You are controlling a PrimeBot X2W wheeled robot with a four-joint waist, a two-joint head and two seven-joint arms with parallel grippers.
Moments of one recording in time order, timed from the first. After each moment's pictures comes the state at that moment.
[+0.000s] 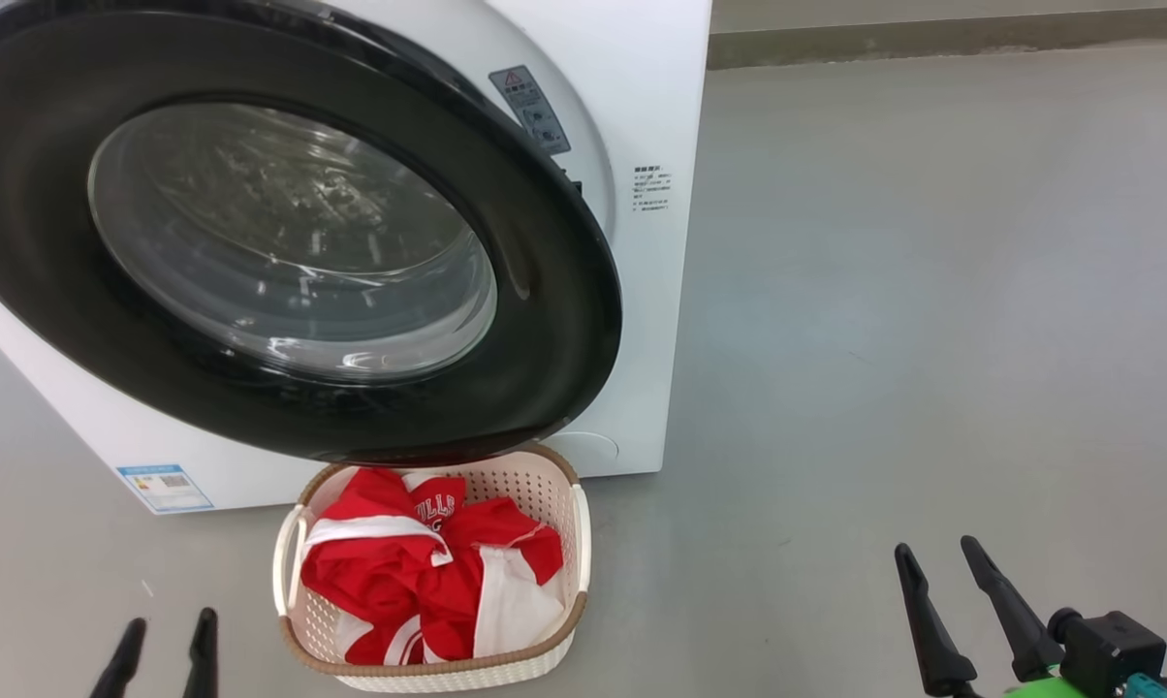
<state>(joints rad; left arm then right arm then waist) 0.08 0.25 0.04 0.25 -0.52 -0.13 -0.25 0.11 -0.09 0.05 0.22 0.40 0.12 -0.26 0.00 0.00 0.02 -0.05</state>
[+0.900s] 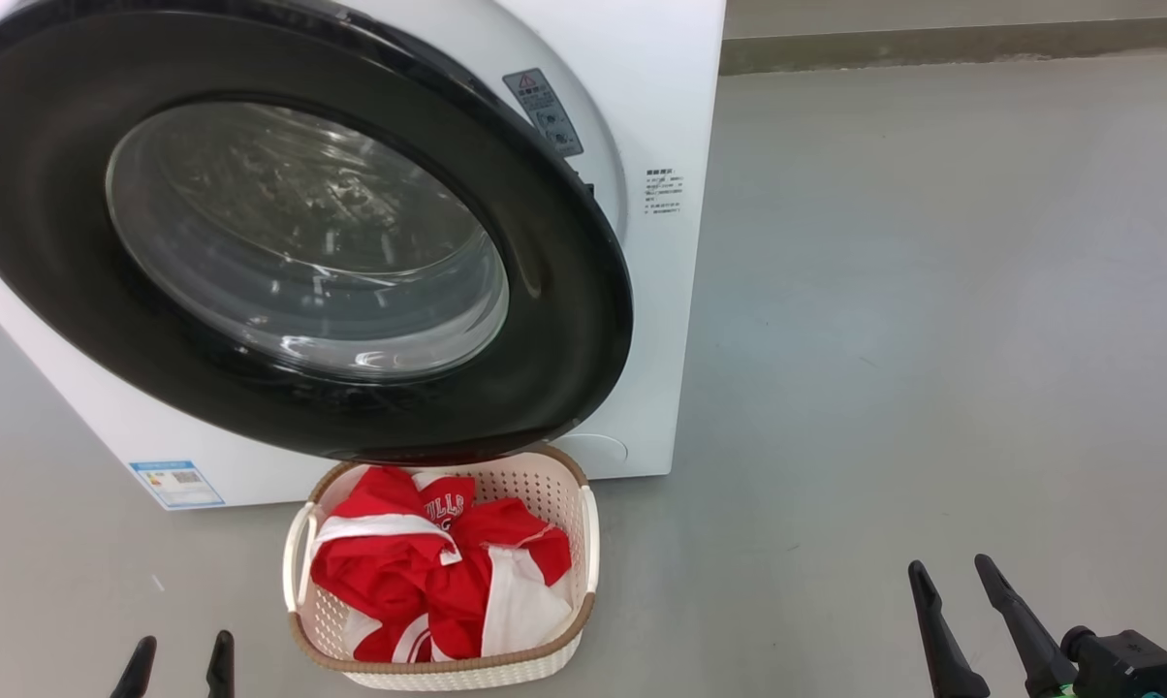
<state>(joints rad) 0.17 0.17 0.11 0.16 -0.32 -0.13 -0.25 0.14 -0.09 0.02 0.20 0.40 0.12 -0.26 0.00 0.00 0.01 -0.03</state>
